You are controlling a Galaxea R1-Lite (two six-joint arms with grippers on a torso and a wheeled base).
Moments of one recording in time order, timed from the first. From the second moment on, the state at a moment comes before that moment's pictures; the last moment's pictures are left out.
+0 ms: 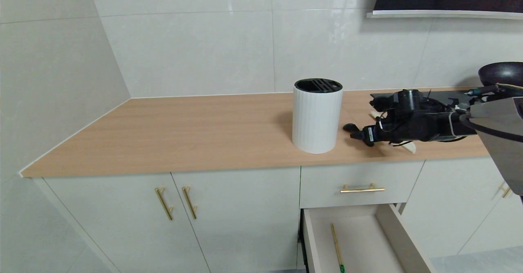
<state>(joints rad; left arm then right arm) 0.00 0.00 0.00 0.01 -0.08 0.02 0.09 2.39 -1.82 -0.03 0.16 -0.10</state>
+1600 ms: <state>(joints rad) 0.00 0.00 0.00 0.01 -0.08 0.02 0.09 2.48 -1.90 -0.04 0.12 -0.13</state>
